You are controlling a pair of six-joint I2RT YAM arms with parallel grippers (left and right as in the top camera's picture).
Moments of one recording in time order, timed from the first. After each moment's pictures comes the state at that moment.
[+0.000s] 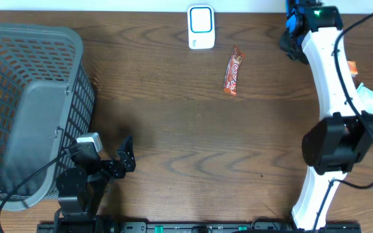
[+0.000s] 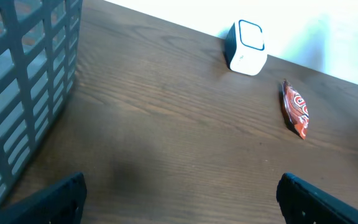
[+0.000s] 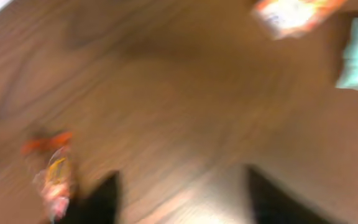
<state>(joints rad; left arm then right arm) 0.01 0.22 0.30 -0.45 0.20 -0.30 0.09 2.14 2.10 -1.15 0.28 0.67</state>
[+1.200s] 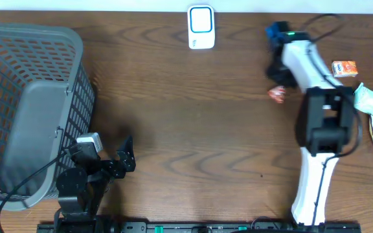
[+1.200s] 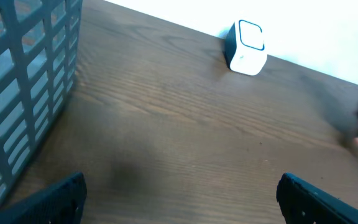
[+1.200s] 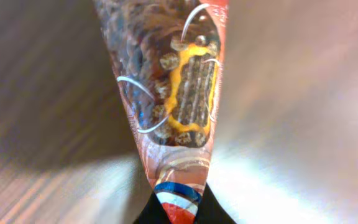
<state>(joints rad) 0.01 0.22 0.30 -0.45 0.20 -0.30 0.04 2.35 1.93 -1.11 0.38 0.79</state>
